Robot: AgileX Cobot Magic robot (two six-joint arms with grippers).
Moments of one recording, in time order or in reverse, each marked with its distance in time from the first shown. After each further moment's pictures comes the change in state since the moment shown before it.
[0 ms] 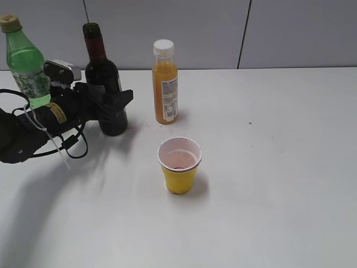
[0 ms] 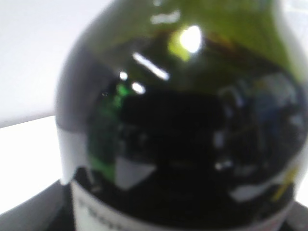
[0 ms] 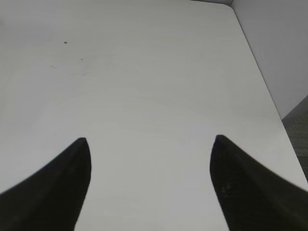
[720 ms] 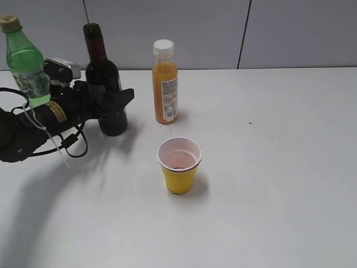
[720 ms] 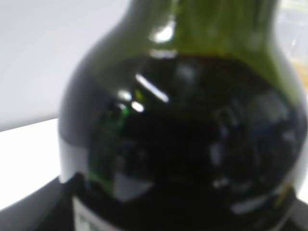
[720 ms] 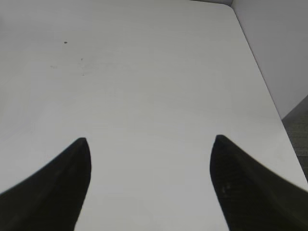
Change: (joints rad) left arm 0.002 -0.010 0.001 0.007 0.001 -0.007; right arm 0.000 0.000 0.000 0.000 0.000 0.000
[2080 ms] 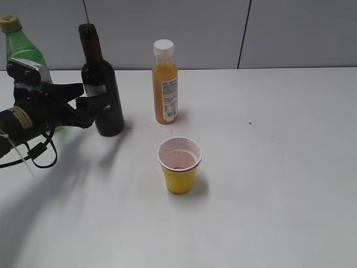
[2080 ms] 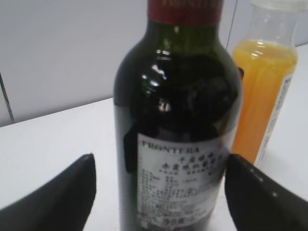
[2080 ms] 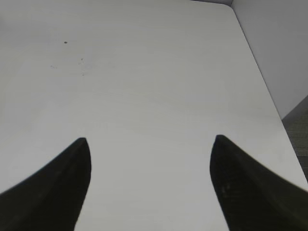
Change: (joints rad) left arm 0.075 -0.177 0.230 -0.014 0.002 0.086; right arm 0.000 0.000 0.000 0.000 0.000 0.000
